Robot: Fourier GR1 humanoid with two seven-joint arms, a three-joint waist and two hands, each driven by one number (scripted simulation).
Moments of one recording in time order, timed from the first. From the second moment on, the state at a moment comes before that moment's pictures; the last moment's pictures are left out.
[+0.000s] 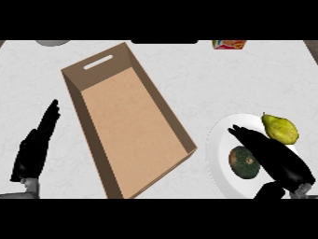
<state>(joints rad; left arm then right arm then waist) 0.00 0.22 0.01 -1.54 -0.15 0.09 0.08 0.00 -0.37 0.24 -1.77 0.78 0.52 0.20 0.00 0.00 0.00</state>
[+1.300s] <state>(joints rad) 0.02 0.18 0.05 -1.55 -0.19 0.06 0.08 0.05 -0.23 0.24 -1.76 1.11 0.30 0.28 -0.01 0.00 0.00</state>
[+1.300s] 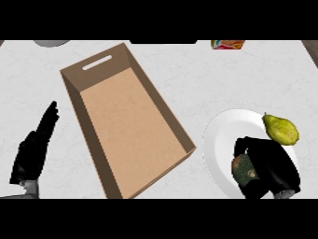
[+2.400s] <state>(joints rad) -0.01 0.18 0.07 -1.57 -0.20 0.03 0.12 -0.05 -0.02 0.41 -2.27 1.12 0.32 0.59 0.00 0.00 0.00</state>
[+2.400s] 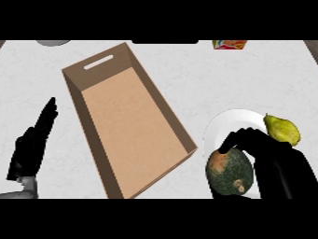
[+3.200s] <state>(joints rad) 0.01 0.18 0.07 -1.59 -0.20 0.01 0.11 -0.75 0.00 0.47 -1.86 0.85 0.15 0.95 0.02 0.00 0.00</state>
